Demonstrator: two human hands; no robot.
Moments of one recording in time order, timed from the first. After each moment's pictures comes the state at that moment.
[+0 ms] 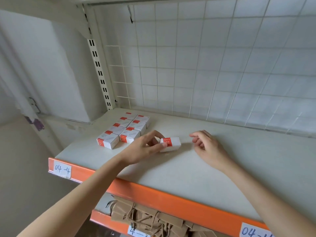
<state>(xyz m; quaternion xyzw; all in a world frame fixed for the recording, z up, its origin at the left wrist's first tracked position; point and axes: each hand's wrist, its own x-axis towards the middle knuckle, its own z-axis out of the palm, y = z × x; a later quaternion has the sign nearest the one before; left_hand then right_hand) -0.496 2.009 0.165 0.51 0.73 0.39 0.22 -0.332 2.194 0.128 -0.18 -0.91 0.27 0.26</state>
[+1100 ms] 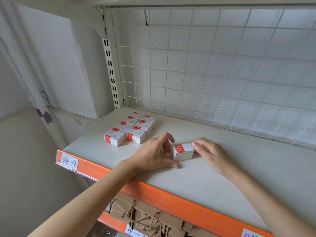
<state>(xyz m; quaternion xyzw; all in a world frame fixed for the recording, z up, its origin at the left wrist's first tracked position) -0.479 2.009 0.159 0.59 0.73 0.34 0.10 -0.328 2.176 0.151 -0.15 -0.89 0.38 0.20</state>
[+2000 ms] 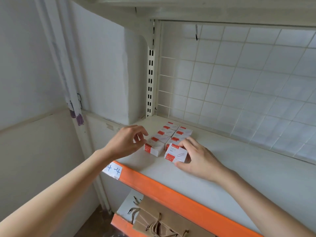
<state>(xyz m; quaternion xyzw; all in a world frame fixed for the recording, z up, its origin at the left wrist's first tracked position) -0.616 1.885 0.184 0.49 0.82 0.30 -0.07 -0.438 2.064 0.188 -0.08 -0.98 0.16 0.11</state>
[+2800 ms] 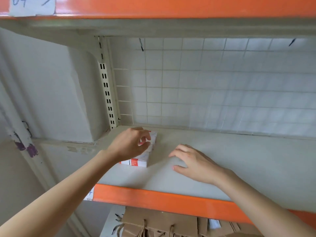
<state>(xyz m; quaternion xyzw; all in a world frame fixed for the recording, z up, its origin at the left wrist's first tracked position) -0.572 1.960 0.222 0.64 0.74 0.19 -0.08 -0.363 2.071 0.199 -0.14 -0.98 0.10 0.10</state>
